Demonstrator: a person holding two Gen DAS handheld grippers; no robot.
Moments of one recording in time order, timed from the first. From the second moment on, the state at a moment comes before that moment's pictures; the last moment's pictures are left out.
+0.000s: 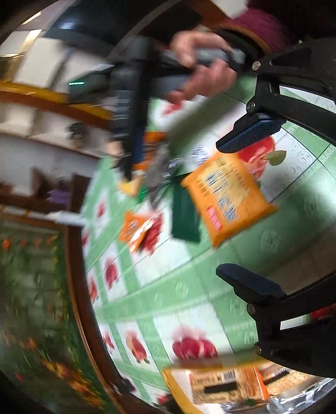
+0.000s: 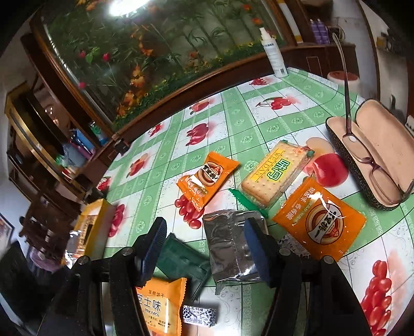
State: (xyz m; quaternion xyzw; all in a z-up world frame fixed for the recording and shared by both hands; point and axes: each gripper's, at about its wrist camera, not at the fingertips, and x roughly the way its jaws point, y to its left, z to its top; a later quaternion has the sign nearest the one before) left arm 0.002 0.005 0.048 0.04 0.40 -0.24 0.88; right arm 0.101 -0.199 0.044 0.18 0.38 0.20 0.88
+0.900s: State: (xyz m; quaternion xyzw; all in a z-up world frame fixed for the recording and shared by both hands) left arm 0.058 0.028 0.013 -0.01 0.46 -0.12 0.88; right arm 0.093 -0.188 0.041 0.19 0.41 0.29 0.84
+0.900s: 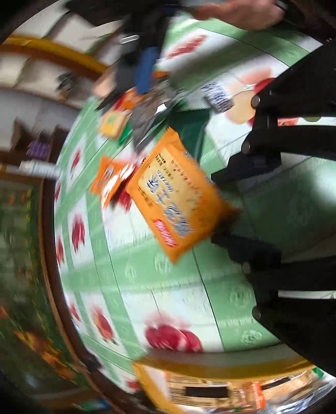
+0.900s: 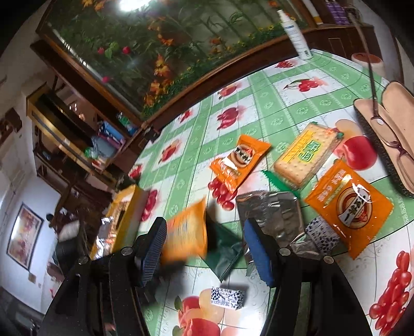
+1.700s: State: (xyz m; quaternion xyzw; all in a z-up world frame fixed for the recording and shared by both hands) left arm 0.127 0.003 0.027 -0.09 0.52 -0.01 0.85; right arm 0.094 -0.206 0.041 0.22 0.41 0.28 0.84
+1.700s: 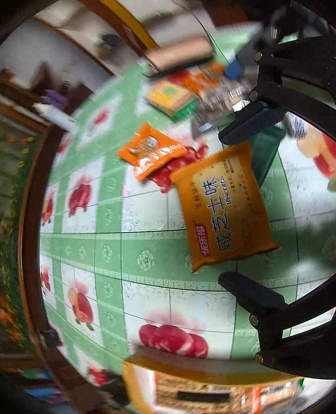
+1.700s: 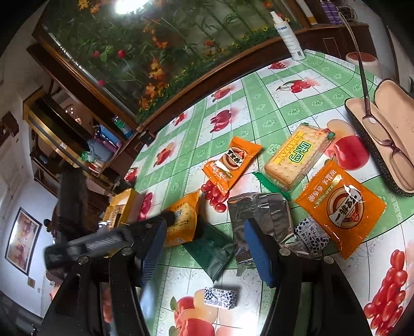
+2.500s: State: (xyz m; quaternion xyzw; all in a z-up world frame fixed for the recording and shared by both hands) left arm 0.108 0.049 0.014 -0.15 0.46 -0.04 0.88; right arm 0.093 -0.184 0.035 0.16 0.42 0.27 0.85
